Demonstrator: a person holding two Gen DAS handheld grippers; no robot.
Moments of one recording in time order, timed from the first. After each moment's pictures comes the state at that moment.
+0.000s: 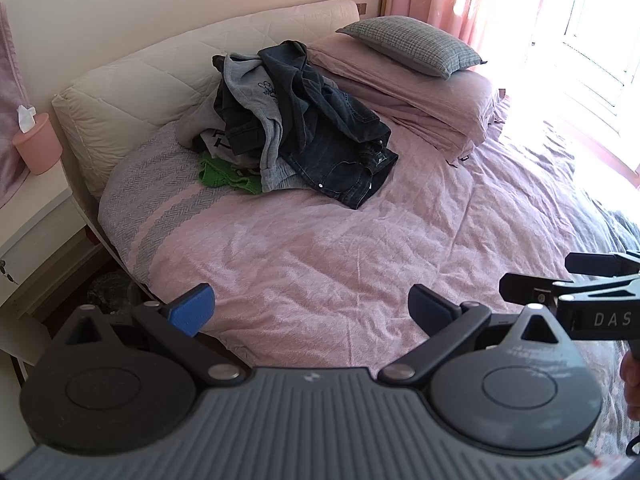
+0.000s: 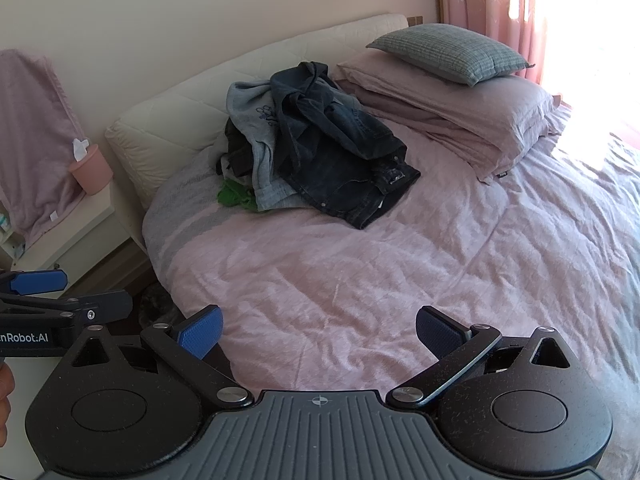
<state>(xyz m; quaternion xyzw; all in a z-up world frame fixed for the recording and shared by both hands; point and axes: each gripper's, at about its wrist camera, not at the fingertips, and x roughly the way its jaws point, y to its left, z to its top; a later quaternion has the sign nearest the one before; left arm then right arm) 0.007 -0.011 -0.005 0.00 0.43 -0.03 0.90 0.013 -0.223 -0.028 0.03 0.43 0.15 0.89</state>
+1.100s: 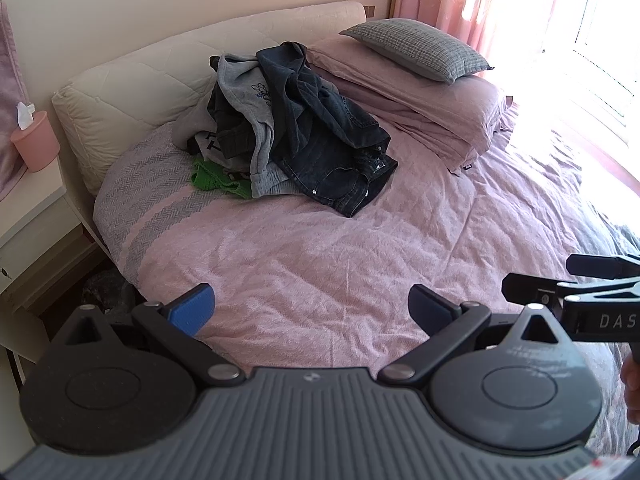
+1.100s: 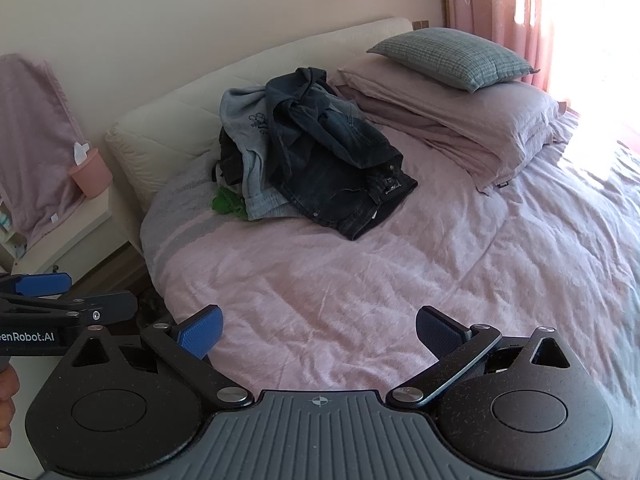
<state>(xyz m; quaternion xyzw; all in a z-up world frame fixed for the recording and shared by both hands) 0.031 -0.045 -0.015 -0.01 0.43 -0.02 0.90 0.040 -0.258 -0.035 0.03 0.43 0.17 0.89</state>
